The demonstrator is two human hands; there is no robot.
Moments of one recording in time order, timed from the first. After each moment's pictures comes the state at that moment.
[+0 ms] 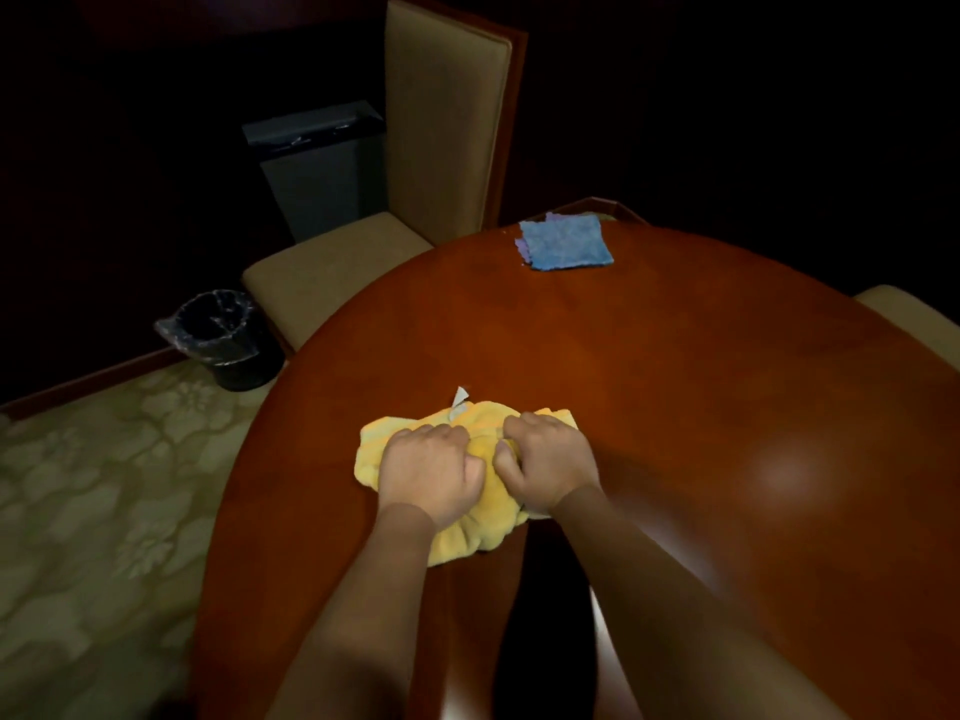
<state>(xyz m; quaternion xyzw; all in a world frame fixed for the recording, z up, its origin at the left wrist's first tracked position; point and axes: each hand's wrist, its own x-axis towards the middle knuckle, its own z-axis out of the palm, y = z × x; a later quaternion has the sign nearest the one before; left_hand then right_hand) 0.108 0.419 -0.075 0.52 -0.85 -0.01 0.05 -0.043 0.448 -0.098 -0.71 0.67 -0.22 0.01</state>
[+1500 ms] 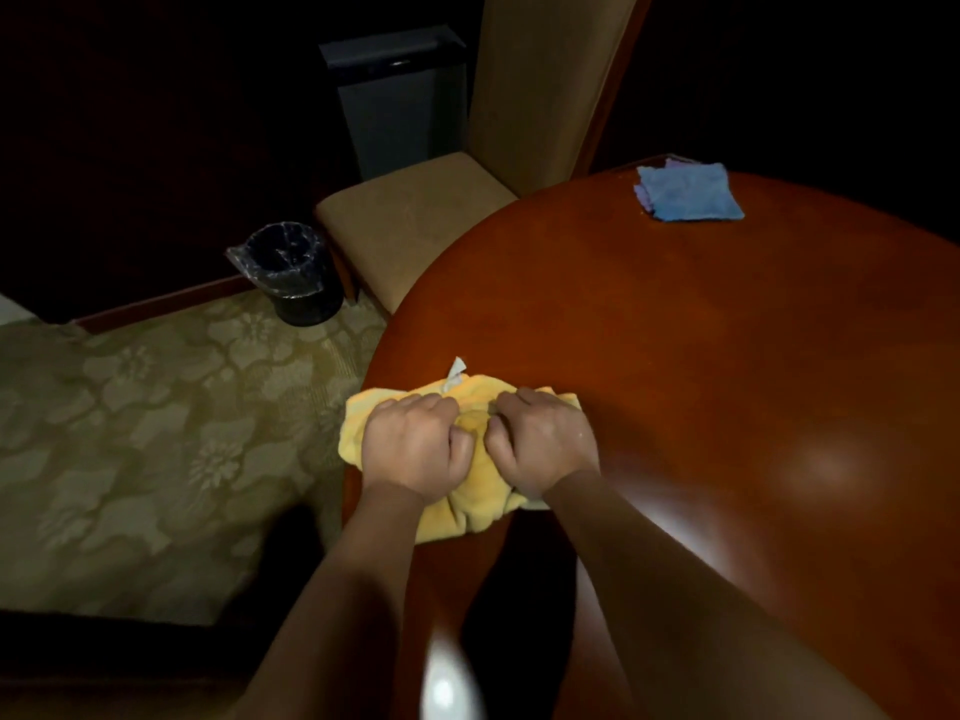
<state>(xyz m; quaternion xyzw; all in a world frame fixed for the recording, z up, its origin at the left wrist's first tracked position) 0.250 0.421 -0.094 0.53 -0.82 -0.02 0.20 0.095 0.439 -0.102 -0.75 0.64 -0.19 0.02</state>
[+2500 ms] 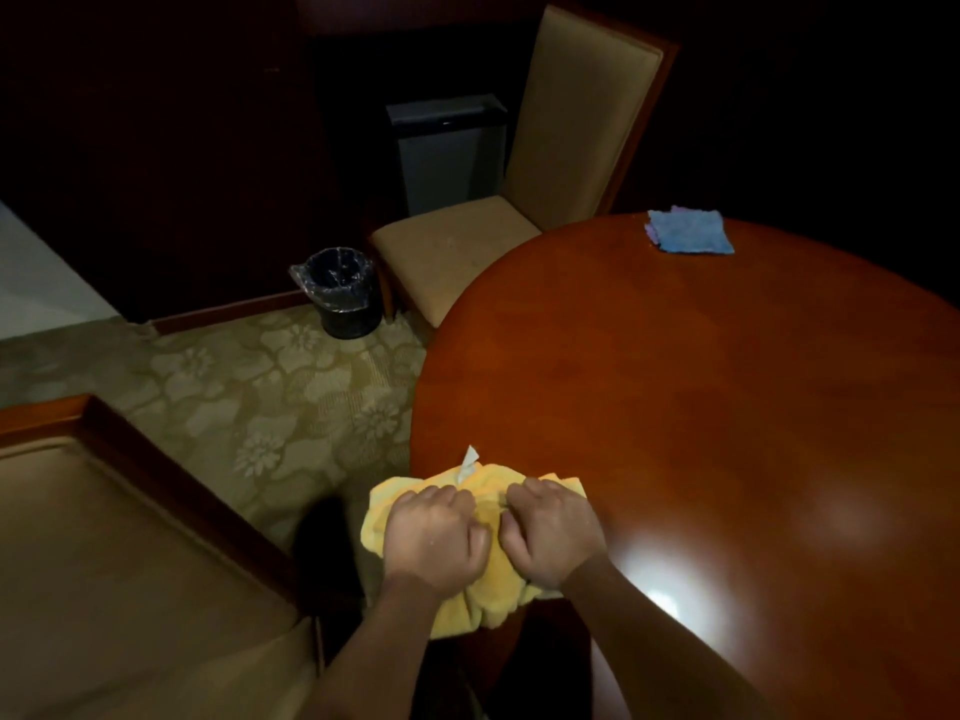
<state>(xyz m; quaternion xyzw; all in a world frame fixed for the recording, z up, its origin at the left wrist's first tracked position) 0.293 0.573 -0.084 0.57 -0.81 -0.03 0.13 0.135 0.579 -0.098 -0.79 0.58 -0.18 0.06</state>
